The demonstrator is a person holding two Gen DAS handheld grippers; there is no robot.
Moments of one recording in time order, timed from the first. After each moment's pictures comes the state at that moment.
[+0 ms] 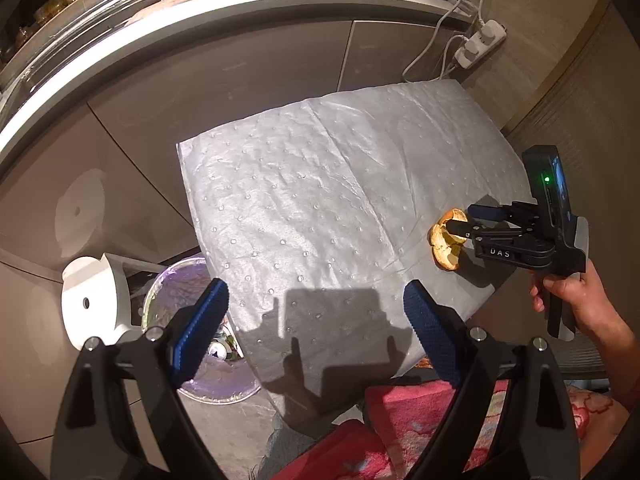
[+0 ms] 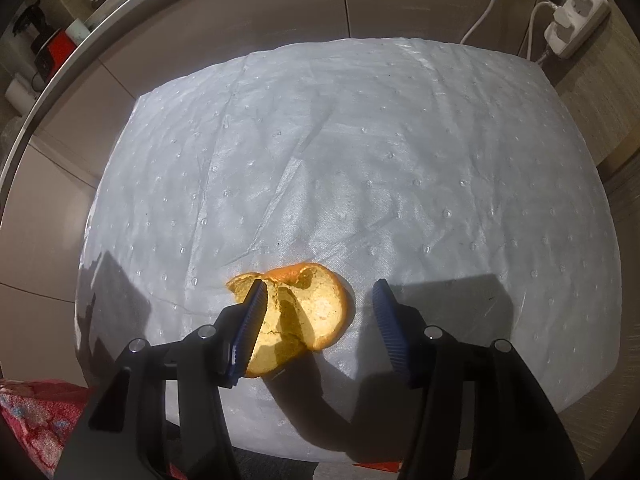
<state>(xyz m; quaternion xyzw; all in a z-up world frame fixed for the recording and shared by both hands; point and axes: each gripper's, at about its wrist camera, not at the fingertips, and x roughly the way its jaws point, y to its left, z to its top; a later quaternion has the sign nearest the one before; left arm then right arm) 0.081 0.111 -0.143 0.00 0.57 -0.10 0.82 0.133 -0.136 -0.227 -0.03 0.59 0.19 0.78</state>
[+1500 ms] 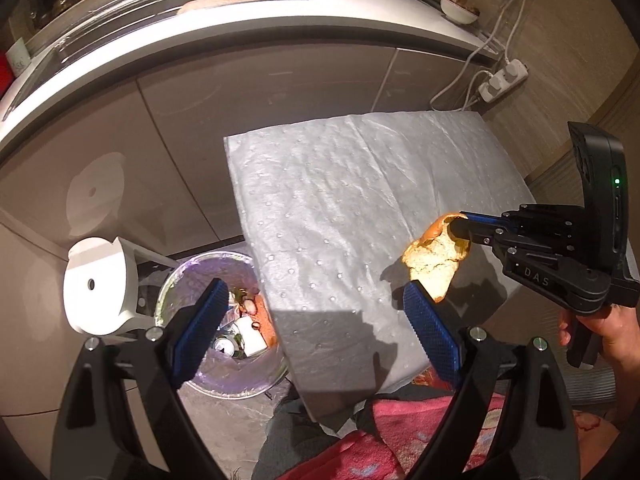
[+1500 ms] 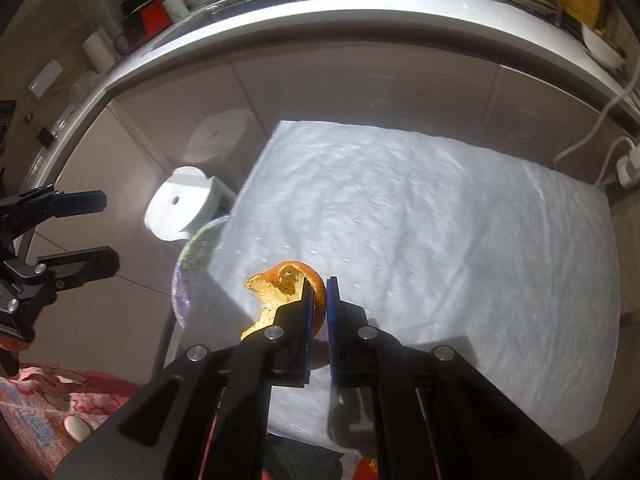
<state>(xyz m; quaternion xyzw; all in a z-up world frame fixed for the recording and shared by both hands) 0.057 0.178 -0.131 -0.05 0.54 -0.06 0.84 0.110 -0.001 -0.137 -0.08 0.53 0.32 0.78</state>
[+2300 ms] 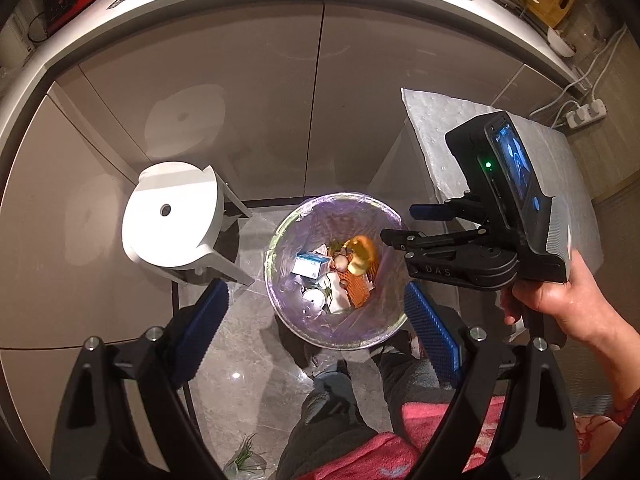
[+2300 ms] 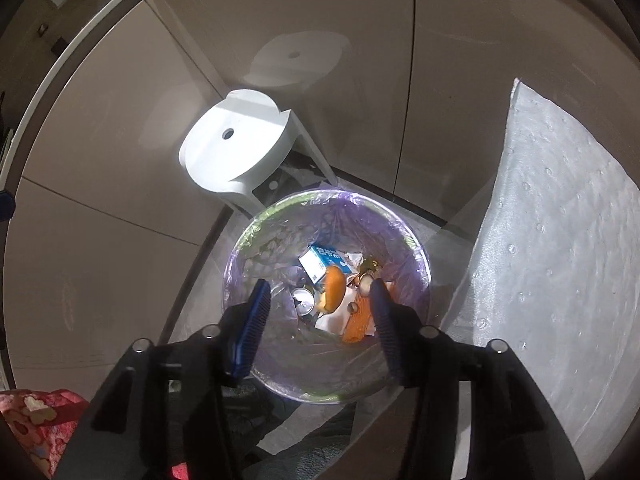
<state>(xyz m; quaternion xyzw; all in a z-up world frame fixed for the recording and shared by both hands) -0.011 0.345 -0.166 -0.09 0.58 0.05 0.81 0.089 0.222 -0.240 -0.16 0.59 0.38 0.69</state>
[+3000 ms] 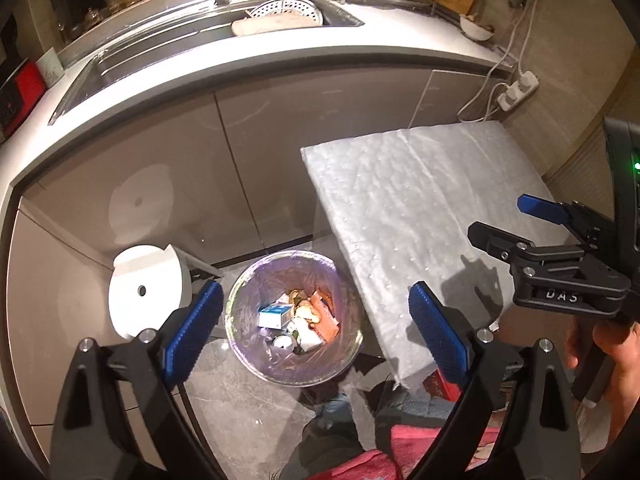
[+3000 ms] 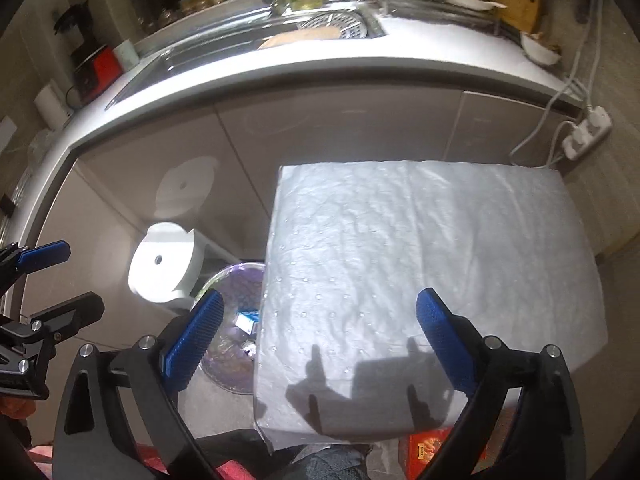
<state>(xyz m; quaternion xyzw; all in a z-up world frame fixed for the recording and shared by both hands) 0.020 0.252 -0.085 -0.01 0.52 -0.04 0.85 0.062 0.041 -0.073 -0.03 0.50 0.16 0.85</state>
